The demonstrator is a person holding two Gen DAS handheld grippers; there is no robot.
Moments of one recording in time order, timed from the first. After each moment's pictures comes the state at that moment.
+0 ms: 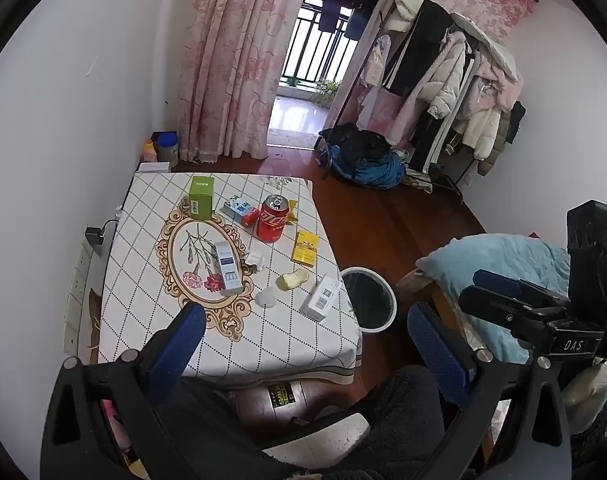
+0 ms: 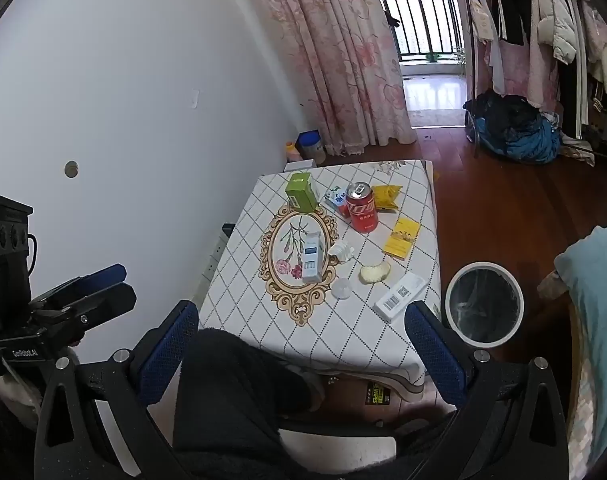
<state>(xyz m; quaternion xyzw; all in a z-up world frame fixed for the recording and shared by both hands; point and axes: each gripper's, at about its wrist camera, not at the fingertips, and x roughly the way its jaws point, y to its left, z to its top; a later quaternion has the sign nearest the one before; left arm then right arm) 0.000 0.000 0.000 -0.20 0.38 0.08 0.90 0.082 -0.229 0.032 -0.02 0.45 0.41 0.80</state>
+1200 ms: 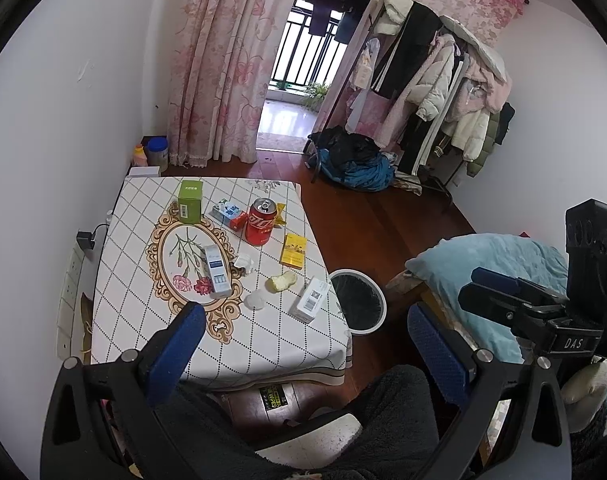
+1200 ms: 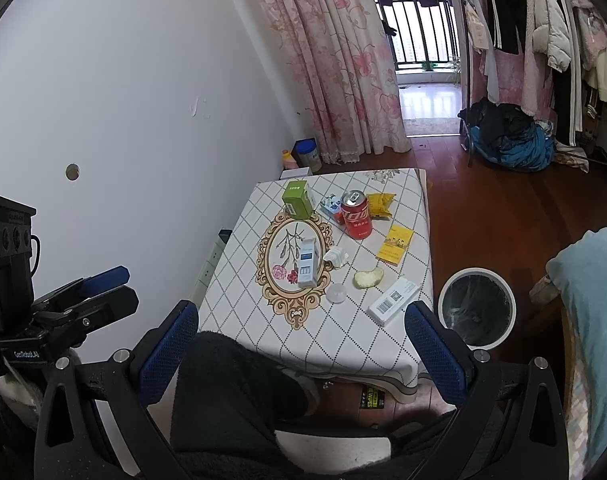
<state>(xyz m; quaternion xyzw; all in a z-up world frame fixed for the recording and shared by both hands) 0.001 -0.003 0.012 -0.20 0.37 0.07 0.90 0.075 -0.249 0.048 -0.01 0.43 0.40 0.81</state>
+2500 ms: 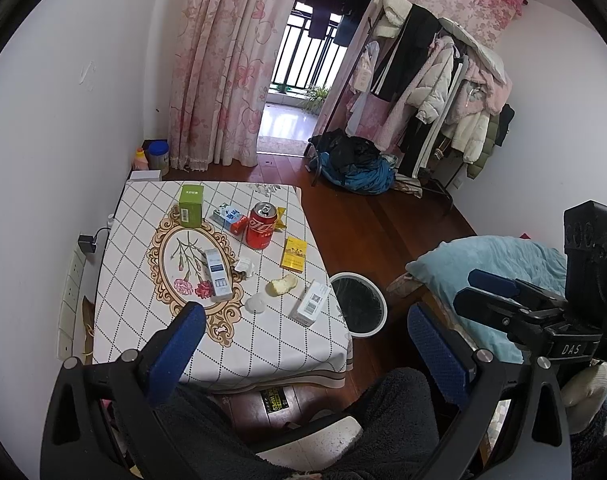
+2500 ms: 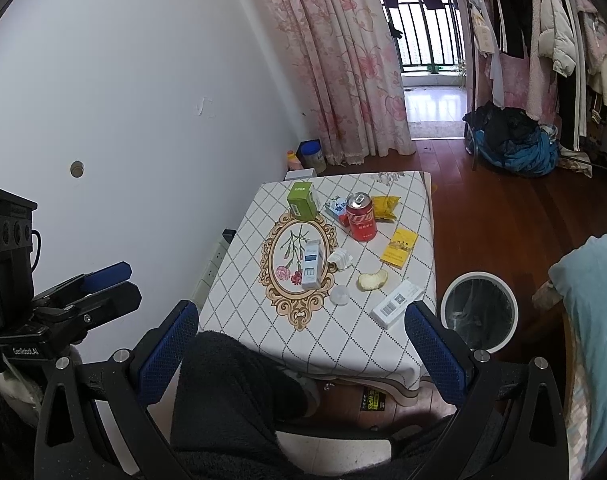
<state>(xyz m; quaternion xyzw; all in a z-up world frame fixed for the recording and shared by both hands) -0.002 -0.004 0.007 -0.20 0.37 0.06 0.91 0.070 -0.238 0.048 -0.02 0.43 0.41 0.81</state>
